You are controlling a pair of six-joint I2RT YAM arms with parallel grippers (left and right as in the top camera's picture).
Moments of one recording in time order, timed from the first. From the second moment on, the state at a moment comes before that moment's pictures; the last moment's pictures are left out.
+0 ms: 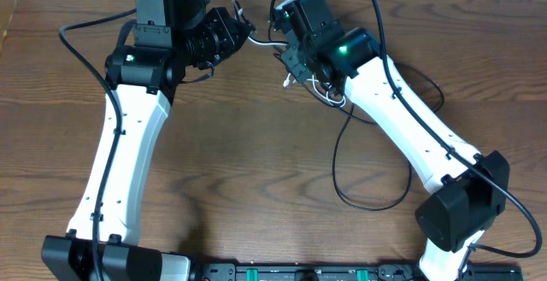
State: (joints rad) left arm -0.13 1.57 1.57 -0.69 0.54 -0.69; right arm 0.59 1.93 1.85 -0.84 0.14 -0.11
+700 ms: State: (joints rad) left arm -0.13 1.57 1.57 -0.76 0.54 -0.66; right arm 0.59 1.93 1.85 -0.81 0.15 -0.12
